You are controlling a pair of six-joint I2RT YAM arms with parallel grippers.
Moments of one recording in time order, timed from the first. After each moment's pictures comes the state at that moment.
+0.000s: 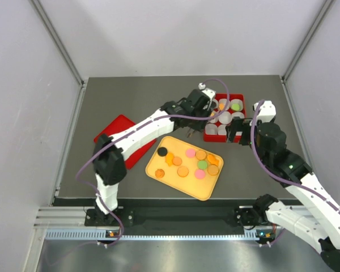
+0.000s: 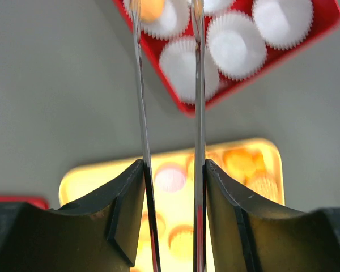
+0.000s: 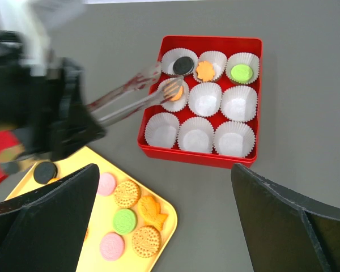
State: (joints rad) left arm -0.87 1.99 1.87 -0.69 -0.15 -0.25; right arm 0.60 0.73 0.90 -0.47 0.40 0.27
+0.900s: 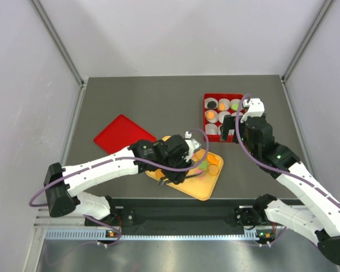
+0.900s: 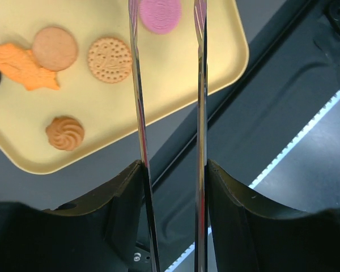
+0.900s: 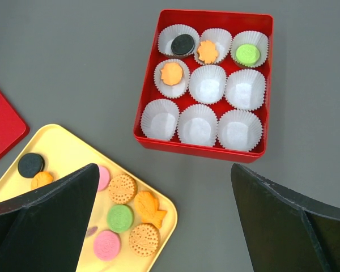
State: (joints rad) left arm -1.11 1.36 1.20 -0.85 0.04 -0.32; right arm 0.60 0.86 0.89 -0.45 0.39 0.28
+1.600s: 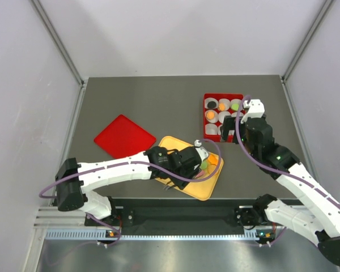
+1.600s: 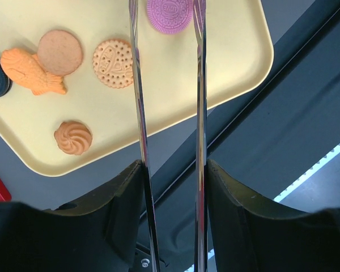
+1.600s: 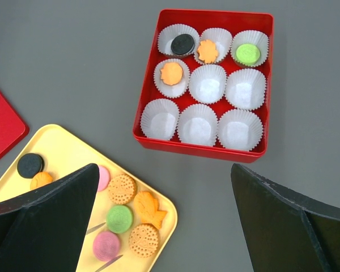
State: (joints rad) left arm -1.24 1.47 1.23 -0.85 -0.13 -0.34; right arm 0.60 0.85 0.88 -0.44 0.39 0.28
